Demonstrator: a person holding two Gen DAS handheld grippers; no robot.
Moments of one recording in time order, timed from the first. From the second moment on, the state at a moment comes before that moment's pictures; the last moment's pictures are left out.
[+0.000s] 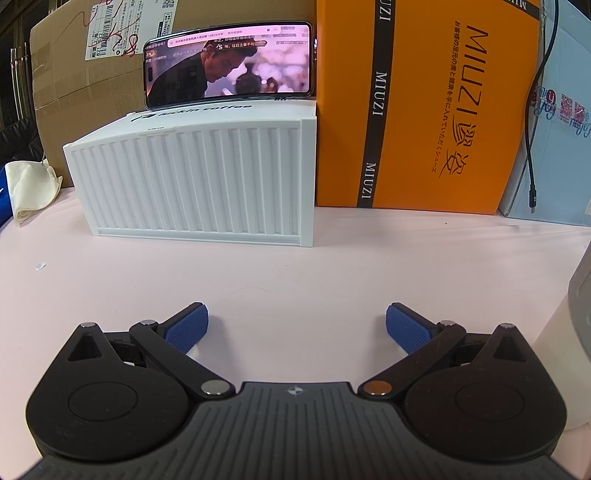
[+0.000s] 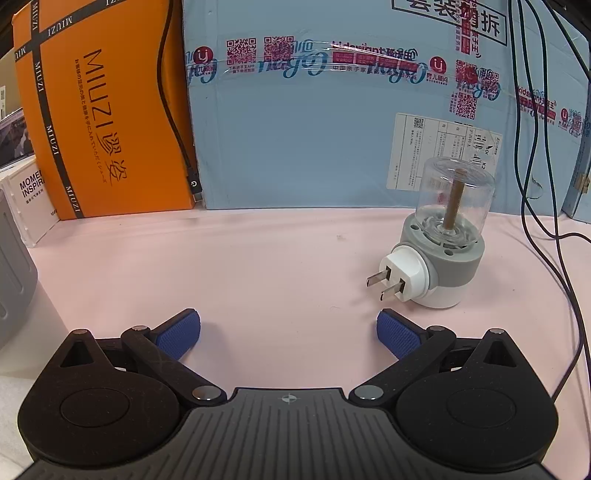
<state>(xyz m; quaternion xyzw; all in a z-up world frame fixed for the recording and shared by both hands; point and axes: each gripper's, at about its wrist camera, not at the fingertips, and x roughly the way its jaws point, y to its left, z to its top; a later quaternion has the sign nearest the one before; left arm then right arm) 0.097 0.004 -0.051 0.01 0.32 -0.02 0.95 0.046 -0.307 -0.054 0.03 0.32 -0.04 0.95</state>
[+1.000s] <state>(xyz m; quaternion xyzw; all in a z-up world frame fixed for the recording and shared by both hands) 0.098 0.005 -0.051 0.01 0.32 -0.02 0.95 0.047 -0.299 -0.055 0.03 0.32 -0.04 0.95</state>
